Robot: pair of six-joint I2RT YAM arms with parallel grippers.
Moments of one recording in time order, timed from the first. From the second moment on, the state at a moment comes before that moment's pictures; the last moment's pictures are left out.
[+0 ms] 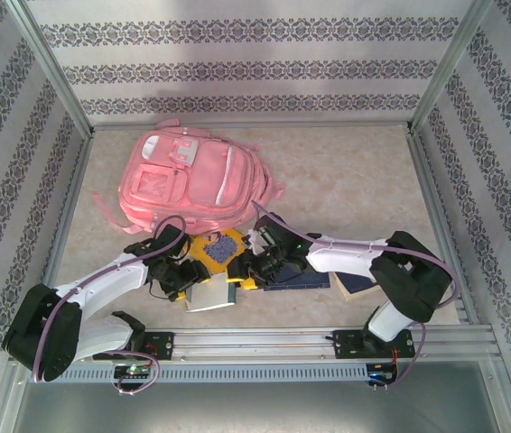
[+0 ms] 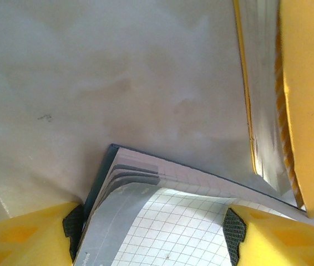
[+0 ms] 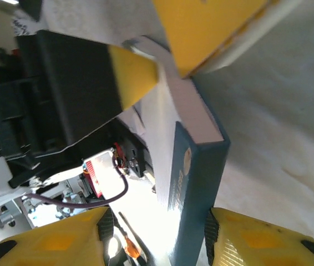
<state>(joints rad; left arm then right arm) -0.46 1.19 0.52 -0.63 0.33 -1.02 0.86 1.60 0.78 -0.01 -0.80 1.10</state>
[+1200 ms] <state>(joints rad) -0.47 1.05 0.54 -0.68 0.42 -1.02 0.81 1.70 0.80 0.03 -0.80 1.03</state>
